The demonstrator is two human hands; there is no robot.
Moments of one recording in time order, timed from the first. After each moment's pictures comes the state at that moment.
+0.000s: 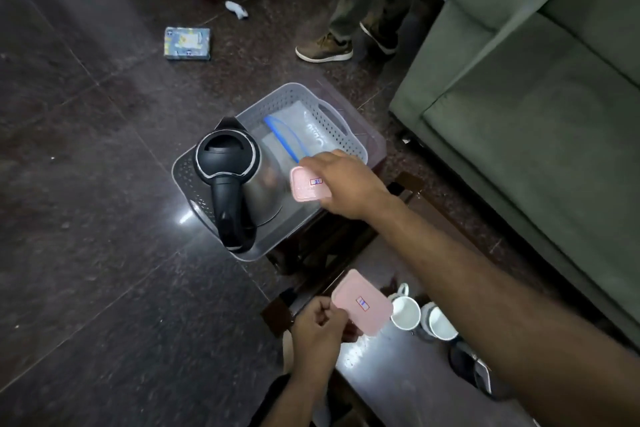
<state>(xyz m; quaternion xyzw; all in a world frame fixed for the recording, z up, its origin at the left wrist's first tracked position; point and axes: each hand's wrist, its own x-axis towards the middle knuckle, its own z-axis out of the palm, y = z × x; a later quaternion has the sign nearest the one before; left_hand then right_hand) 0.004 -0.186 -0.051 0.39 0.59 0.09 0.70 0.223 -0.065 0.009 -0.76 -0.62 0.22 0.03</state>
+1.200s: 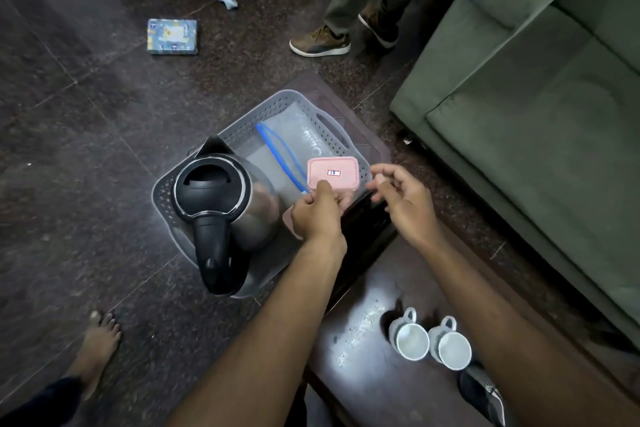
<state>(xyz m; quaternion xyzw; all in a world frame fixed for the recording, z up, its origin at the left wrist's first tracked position) 0.185 -0.021 -0.035 0.11 0.62 0.30 0.71 0.277 -0.112 -0.045 -0.80 -0.23 0.31 0.47</state>
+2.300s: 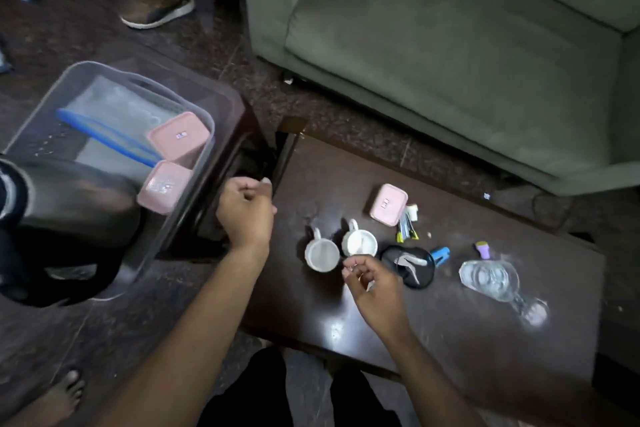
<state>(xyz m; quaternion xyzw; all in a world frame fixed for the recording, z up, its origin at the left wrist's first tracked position) 0.164 -0.146 -0.057 0.60 0.55 0.09 0.58 0.119 -0.387 -0.082 -0.88 0.02 0.22 0.43</state>
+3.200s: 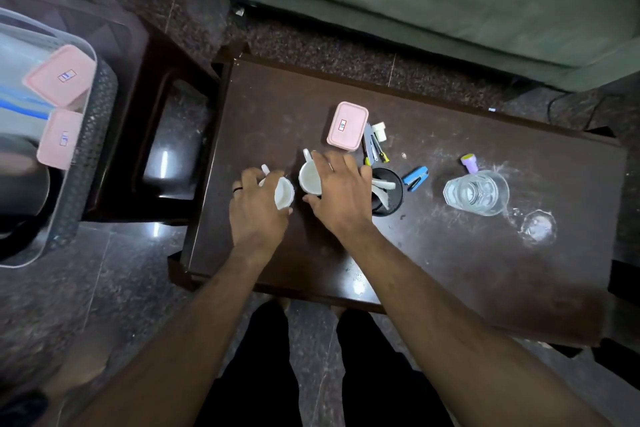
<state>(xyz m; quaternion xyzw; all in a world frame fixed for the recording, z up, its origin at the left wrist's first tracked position) 0.102 -0.277 -0.123 0.94 0.21 -0.15 0.23 0.163 -0.417 -0.127 -0.97 -0.16 0.15 0.08</state>
